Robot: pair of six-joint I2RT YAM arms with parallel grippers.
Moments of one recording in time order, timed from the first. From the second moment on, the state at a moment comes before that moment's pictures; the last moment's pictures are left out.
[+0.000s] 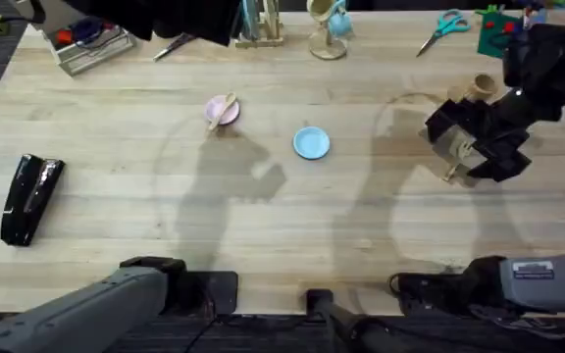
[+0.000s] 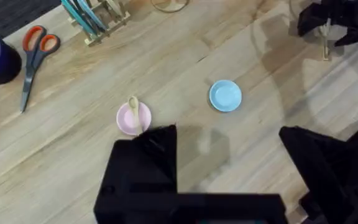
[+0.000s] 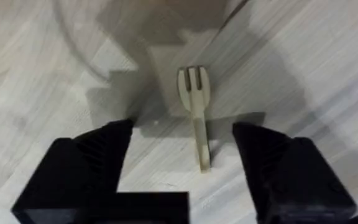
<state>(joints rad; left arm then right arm) -0.06 1.29 1.81 -1.44 0.45 0.39 -0.19 1.60 0.96 -0.83 0.08 0.70</state>
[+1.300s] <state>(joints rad) -0.06 1.29 1.81 -1.44 0.45 0.39 -0.20 1.60 0.96 -0.81 0.13 0.68</state>
